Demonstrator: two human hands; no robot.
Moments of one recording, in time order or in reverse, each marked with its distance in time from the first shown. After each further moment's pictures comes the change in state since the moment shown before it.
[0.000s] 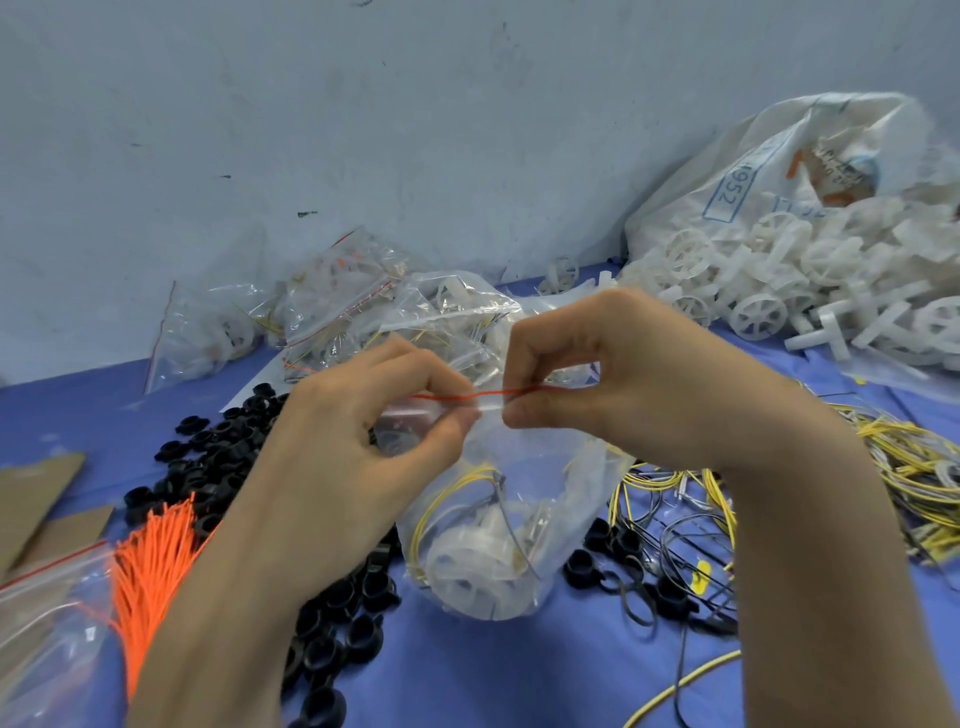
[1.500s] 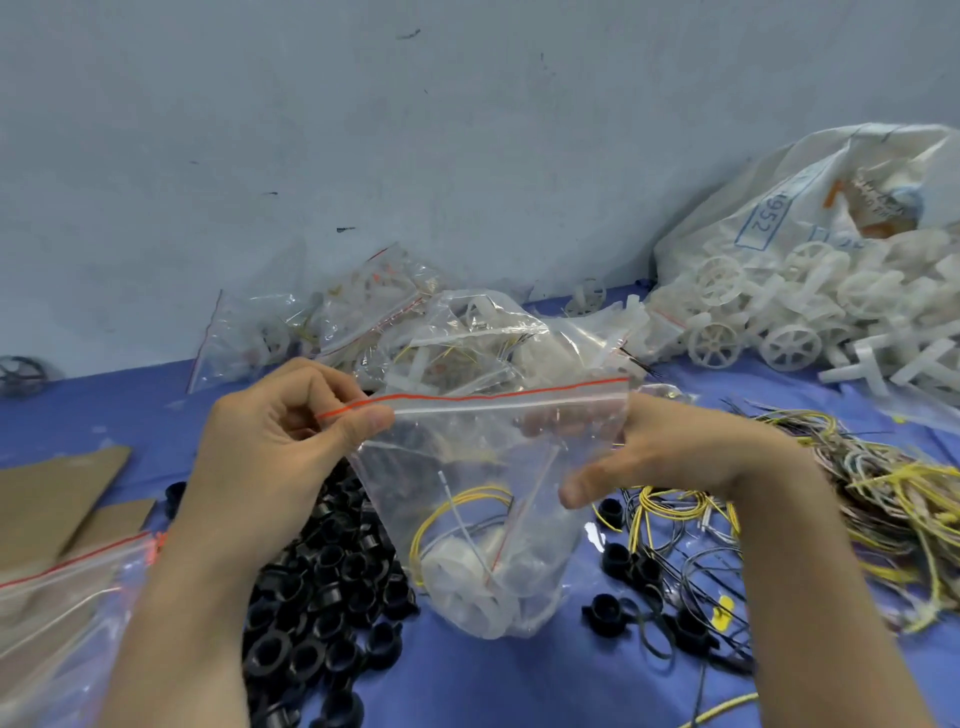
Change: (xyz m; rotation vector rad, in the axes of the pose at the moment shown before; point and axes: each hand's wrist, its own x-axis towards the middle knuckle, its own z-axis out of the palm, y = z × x) left_hand -0.013 -0.051 -0.022 -0.175 0.326 -0.213; right_hand 0.007 0.077 0.013 0.331 -0.359 0.205
